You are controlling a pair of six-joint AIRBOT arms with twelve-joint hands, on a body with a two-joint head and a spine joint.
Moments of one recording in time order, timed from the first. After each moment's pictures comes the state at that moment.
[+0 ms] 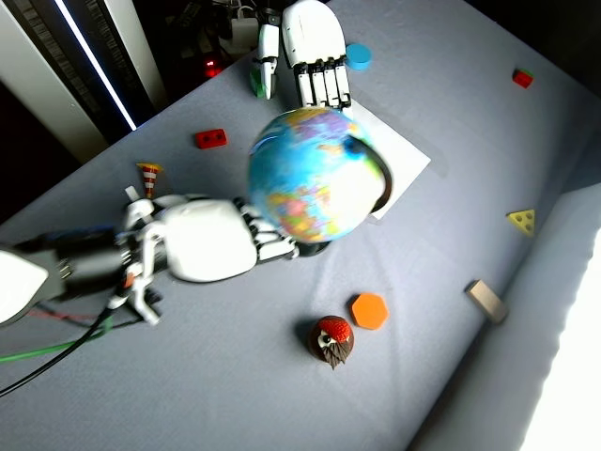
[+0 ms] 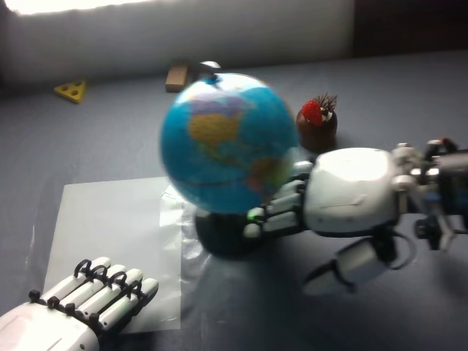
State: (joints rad) left arm 1.46 -1.00 0.71 -0.41 -1.21 1.28; right arm -0.50 -1.29 1.32 -1.31 0.42 -0.10
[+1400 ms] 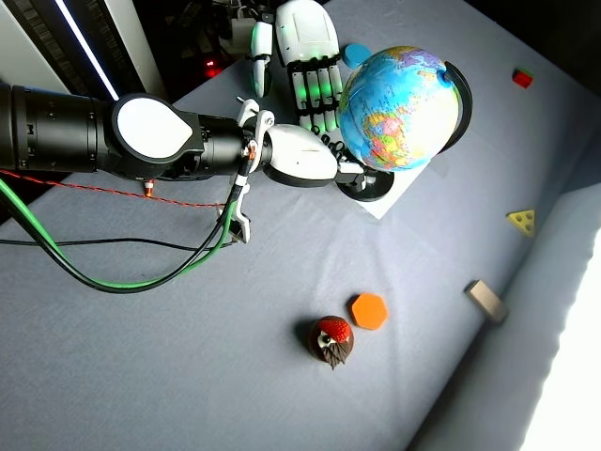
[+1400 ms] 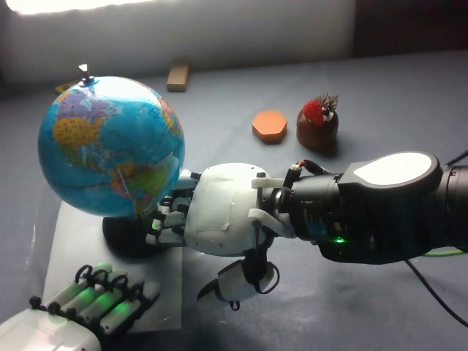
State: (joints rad) left arm 1.46 -0.99 0.68 -0.43 -1.22 1.27; right arm -0.38 -1.53 1.26 -1.41 0.06 -0.11
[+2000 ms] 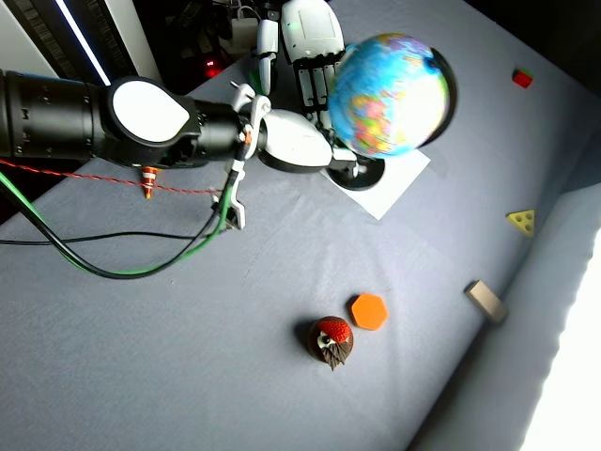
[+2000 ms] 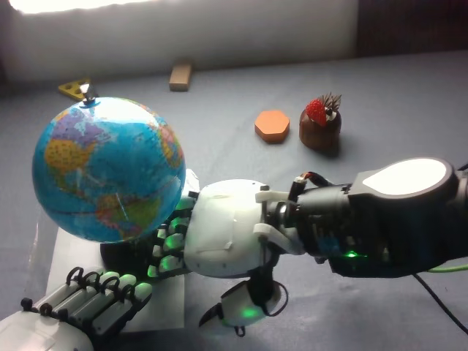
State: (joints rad) left arm 1.48 -0.99 0.68 -0.45 -1.22 1.26; right arm -0.37 -1.46 1.16 -1.42 0.09 -0.06
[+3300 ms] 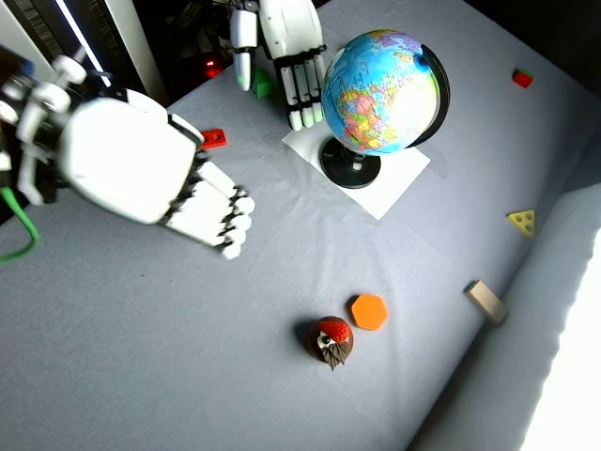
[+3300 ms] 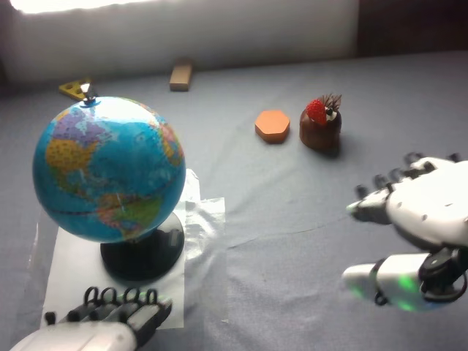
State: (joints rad) left arm 1.07 -0.86 0.34 -1.16 -0.98 1.65; right arm -0.34 -0.86 0.48 -1.35 -0.80 0.50
